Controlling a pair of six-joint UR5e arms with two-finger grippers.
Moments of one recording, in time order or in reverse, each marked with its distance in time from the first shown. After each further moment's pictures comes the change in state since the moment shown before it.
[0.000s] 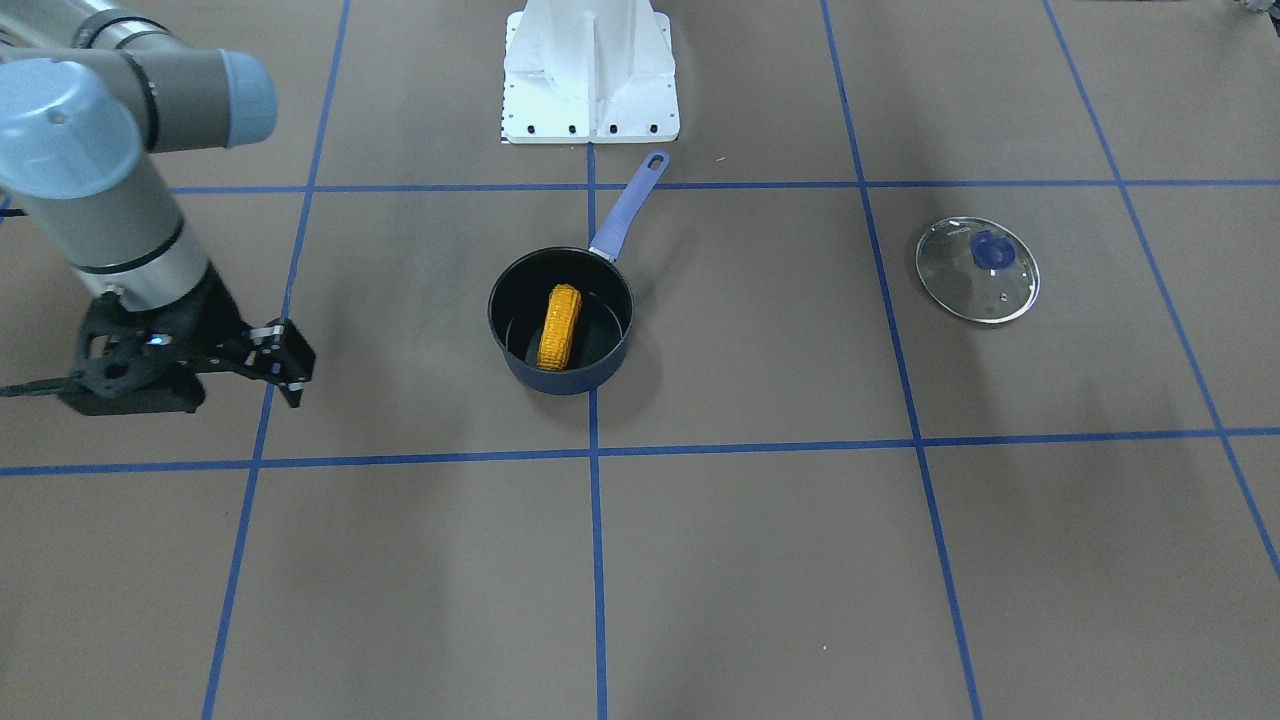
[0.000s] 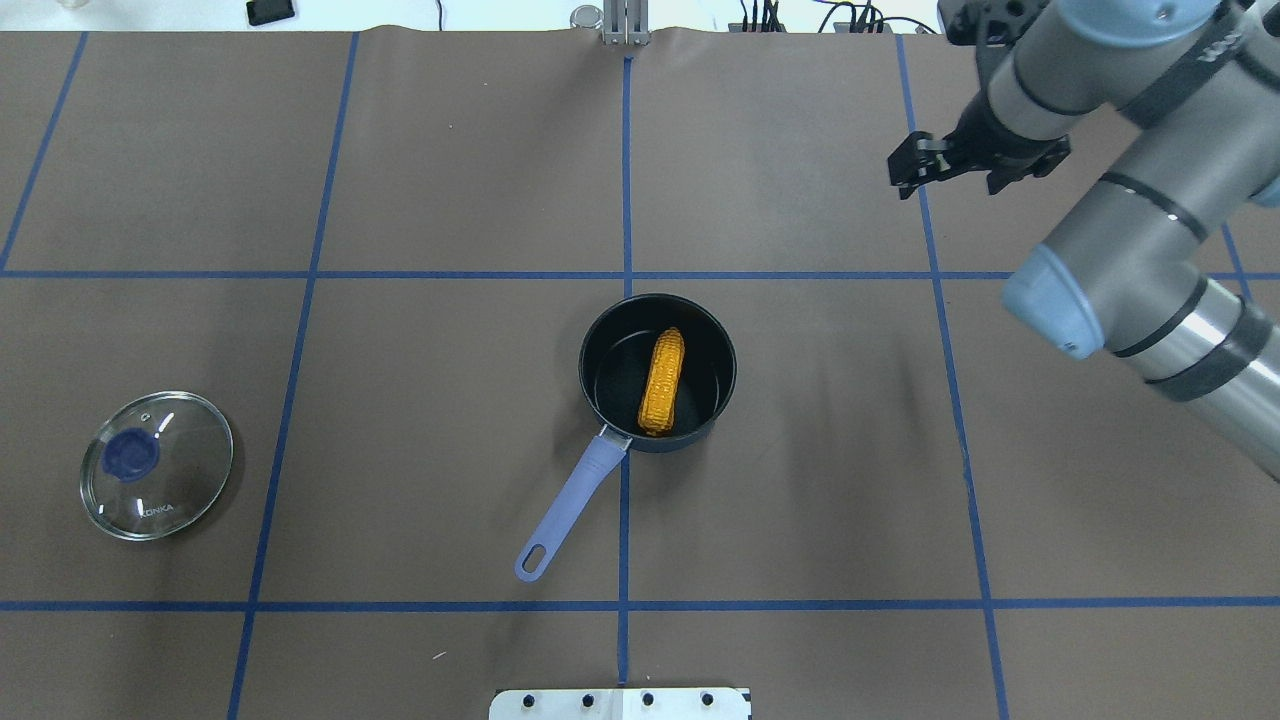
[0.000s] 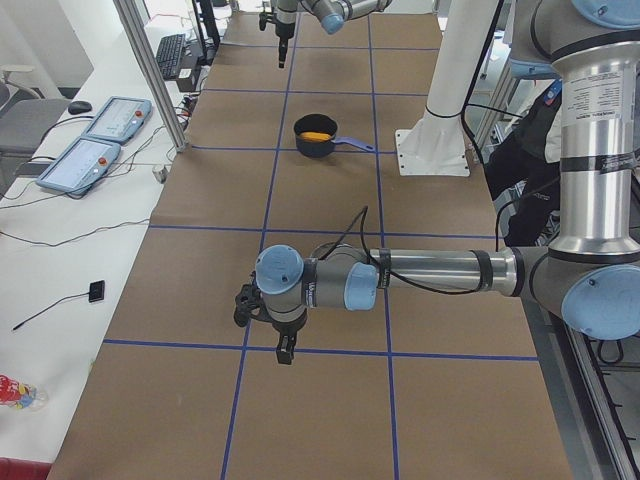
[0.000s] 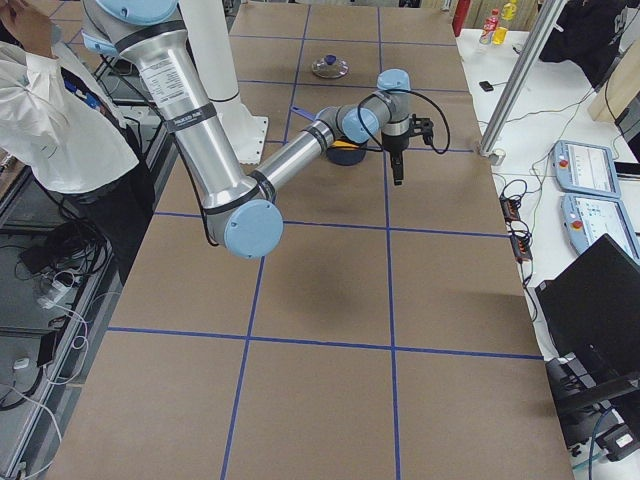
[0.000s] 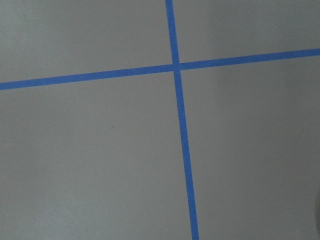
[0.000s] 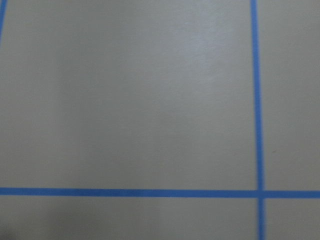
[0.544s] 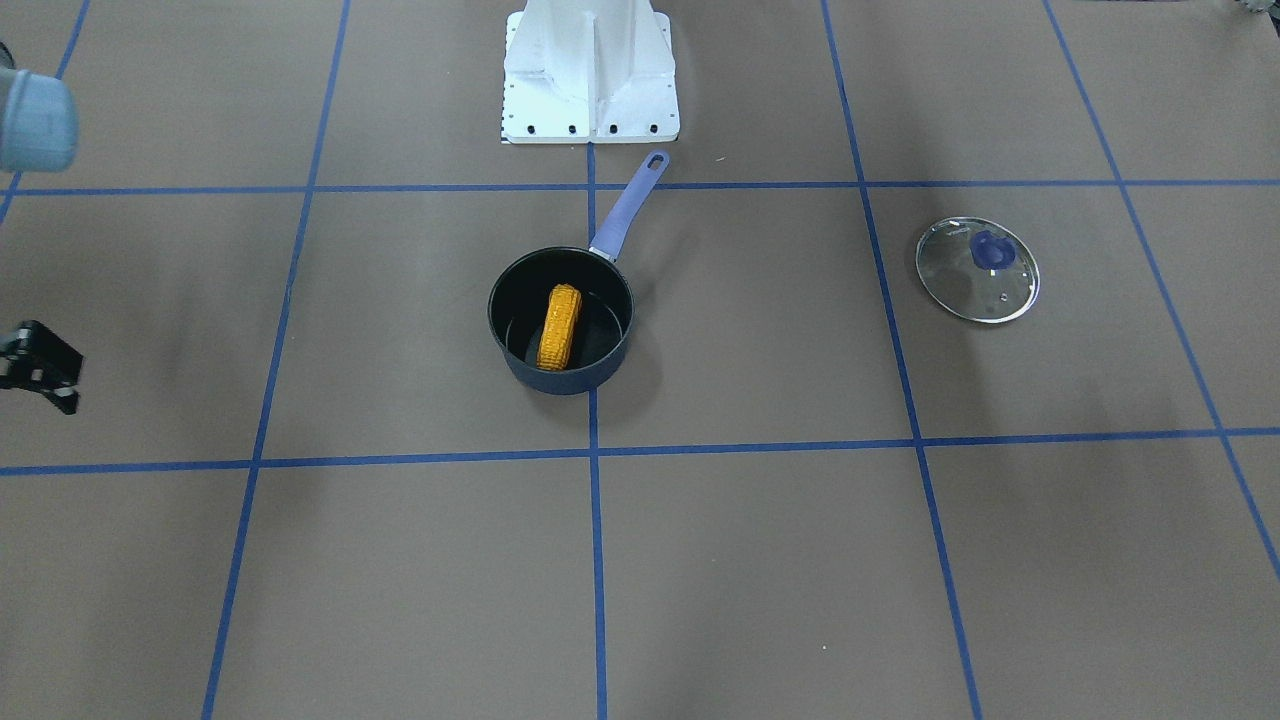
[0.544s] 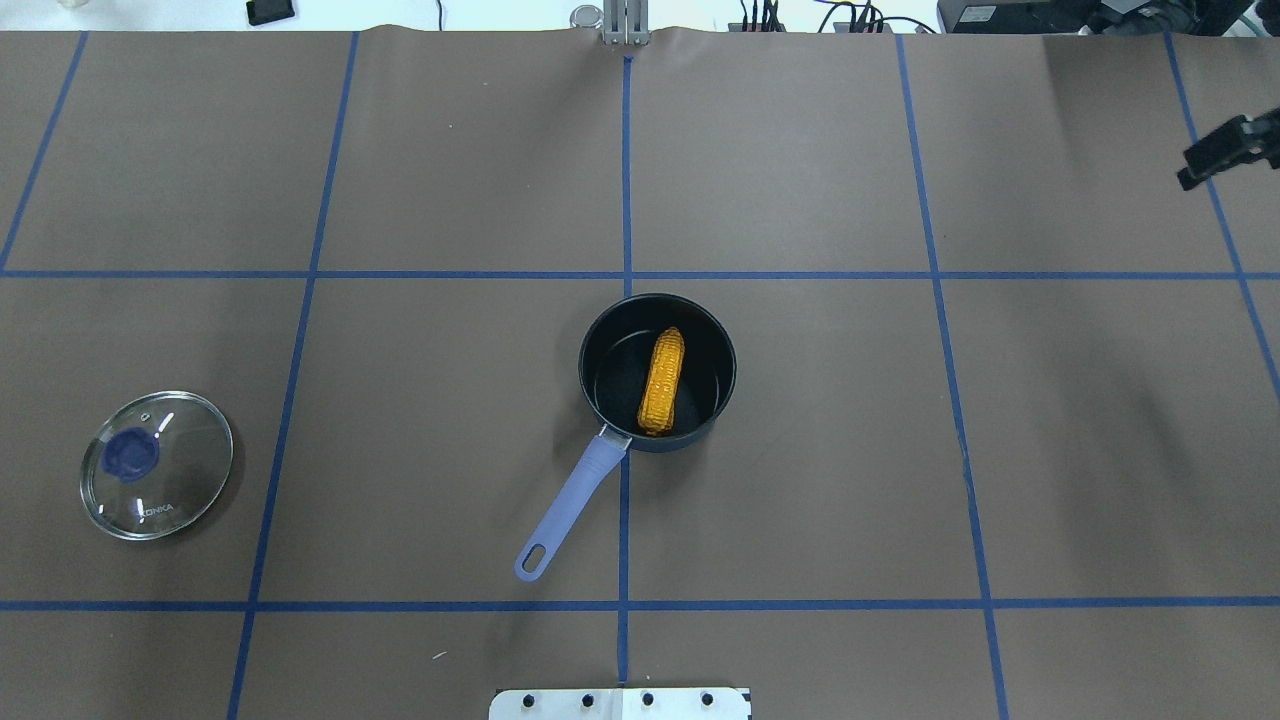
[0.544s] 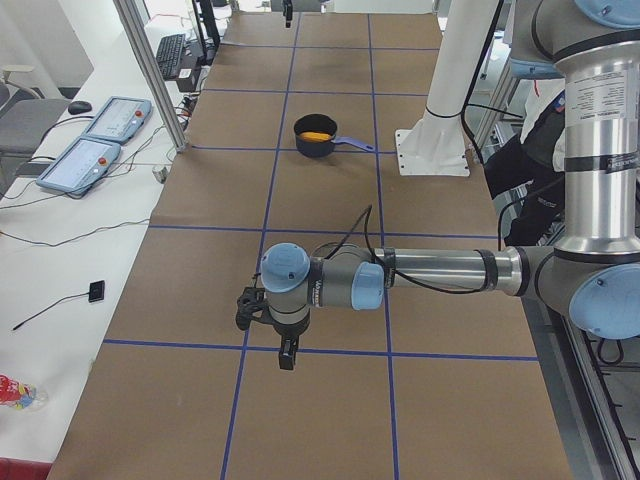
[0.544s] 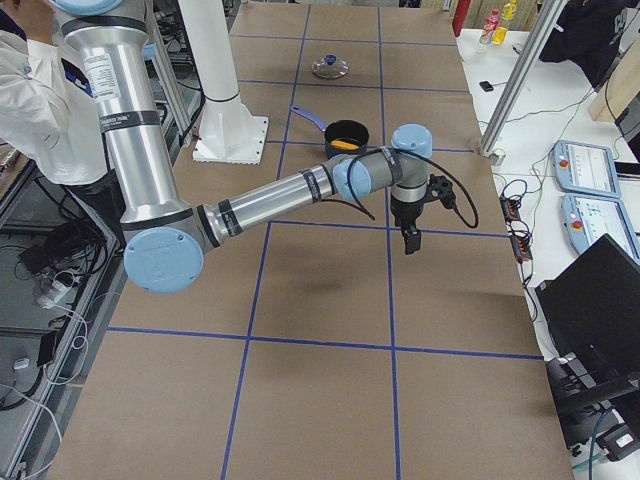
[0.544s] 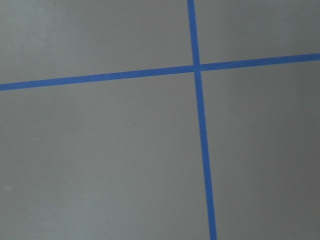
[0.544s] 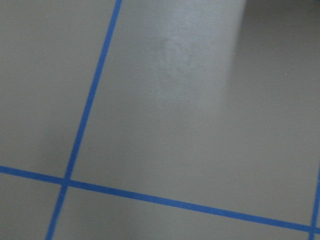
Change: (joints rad) left arm -0.020 0.025 -0.029 -0.001 0.071 0.000; right arm 0.309 -0.266 -0.007 0.012 0.155 -0.525
